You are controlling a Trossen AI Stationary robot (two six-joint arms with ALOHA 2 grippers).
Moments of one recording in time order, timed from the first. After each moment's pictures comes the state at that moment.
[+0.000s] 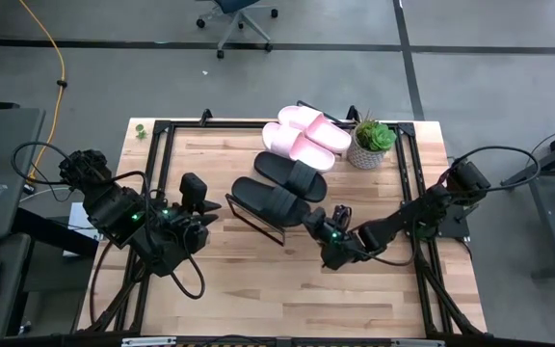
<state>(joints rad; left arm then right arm) -0.58 1.51 1.87 -1.55 -0.82 0.09 0.47 1.66 0.91 0.13 1.09 2.09</state>
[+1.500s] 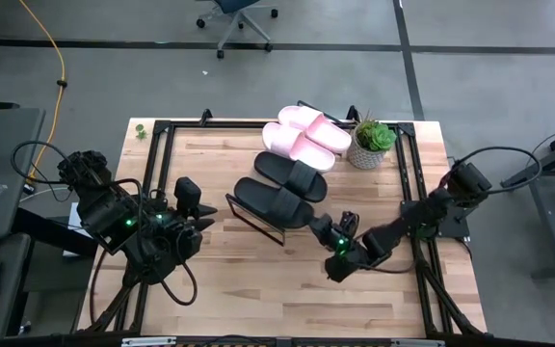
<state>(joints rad) -0.64 1.51 1.87 -1.57 -0.85 0.02 0.54 1.66 0.91 -0.08 1.14 2.25</state>
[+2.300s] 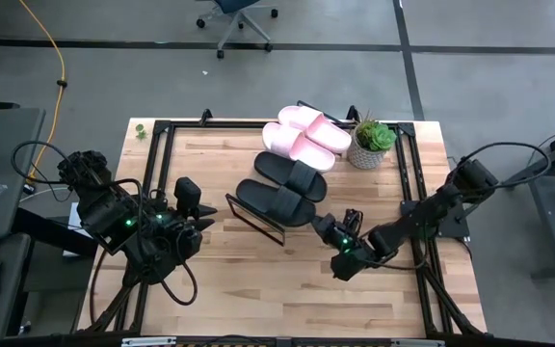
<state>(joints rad) -0.64 1.51 1.87 -1.57 -0.85 0.01 0.56 1.59 0.91 -0.06 1.17 2.11</state>
